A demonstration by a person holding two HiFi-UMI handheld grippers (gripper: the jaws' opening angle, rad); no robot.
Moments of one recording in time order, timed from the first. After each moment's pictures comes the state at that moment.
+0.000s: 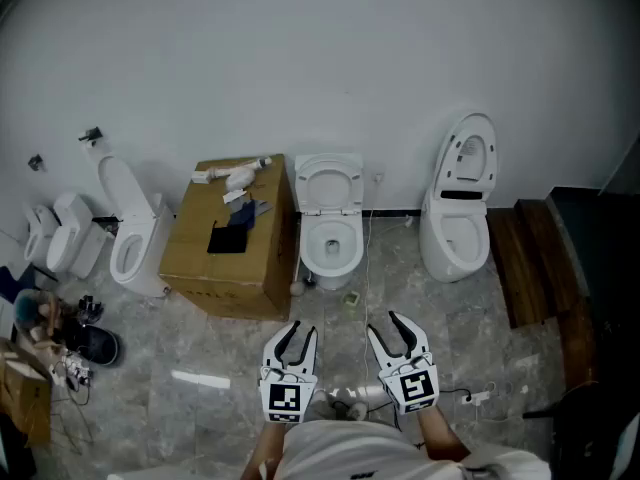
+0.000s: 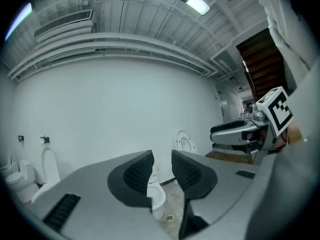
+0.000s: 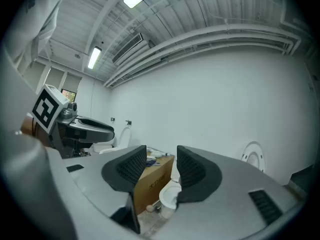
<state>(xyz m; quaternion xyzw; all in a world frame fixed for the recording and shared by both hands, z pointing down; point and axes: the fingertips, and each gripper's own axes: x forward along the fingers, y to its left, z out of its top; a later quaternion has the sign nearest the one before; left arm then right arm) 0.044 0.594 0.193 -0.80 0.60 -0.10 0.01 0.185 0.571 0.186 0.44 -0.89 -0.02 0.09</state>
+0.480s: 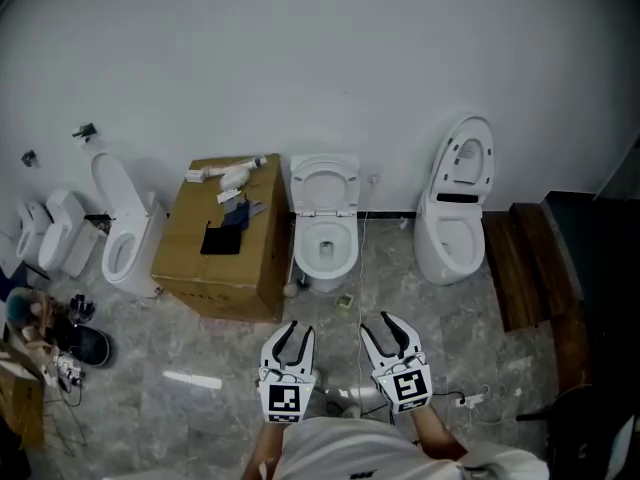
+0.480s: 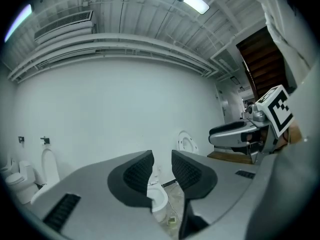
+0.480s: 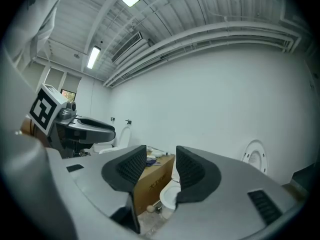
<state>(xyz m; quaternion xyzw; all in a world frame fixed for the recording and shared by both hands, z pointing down) 0.038 0.574 0.200 -0.80 0.60 -0.09 0.02 0.170 0.553 0.205 0.43 -0.90 -0.01 0.09</state>
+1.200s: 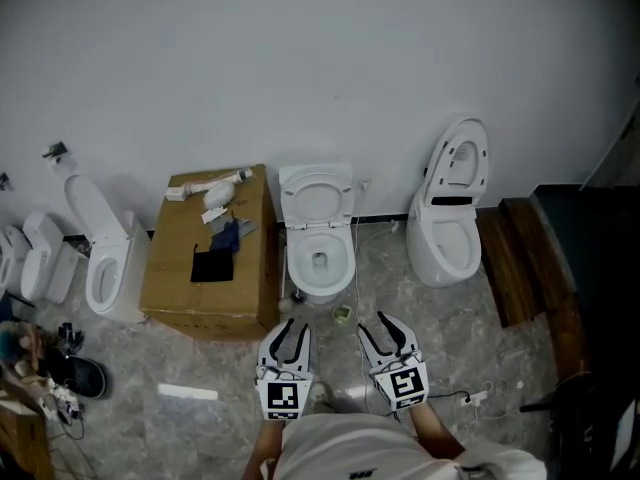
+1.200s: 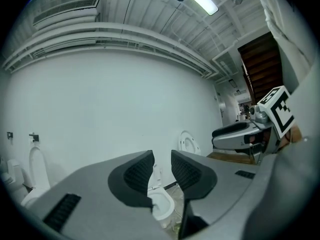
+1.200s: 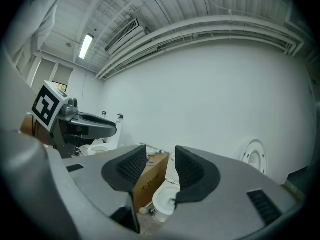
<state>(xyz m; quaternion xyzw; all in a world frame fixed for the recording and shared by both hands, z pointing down) -0.041 0.445 0.218 -0.82 0.57 -0.09 0.02 0.097 0.439 0.225 0.47 -0.88 -0.01 0.12</state>
